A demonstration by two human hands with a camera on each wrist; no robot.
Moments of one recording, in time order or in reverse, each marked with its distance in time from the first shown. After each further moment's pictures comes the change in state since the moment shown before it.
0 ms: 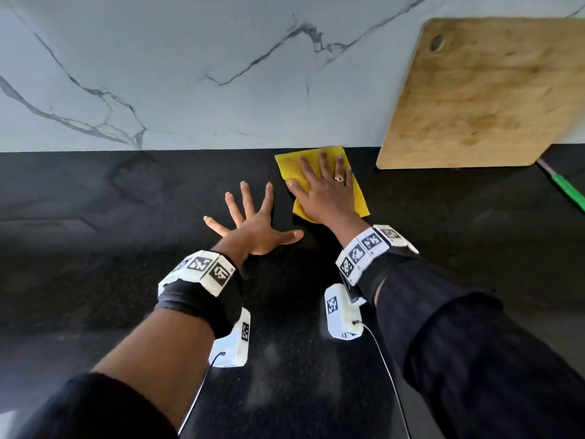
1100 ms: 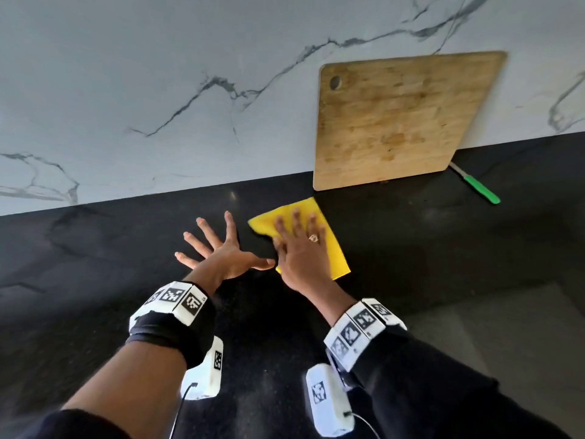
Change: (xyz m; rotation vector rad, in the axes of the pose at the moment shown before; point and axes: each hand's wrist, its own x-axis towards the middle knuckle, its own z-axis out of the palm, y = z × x) left_hand 0.012 0.047 0.006 -0.002 -0.011 -0.083; right_hand -0.087 0.038 0.001 0.063 0.038 0.072
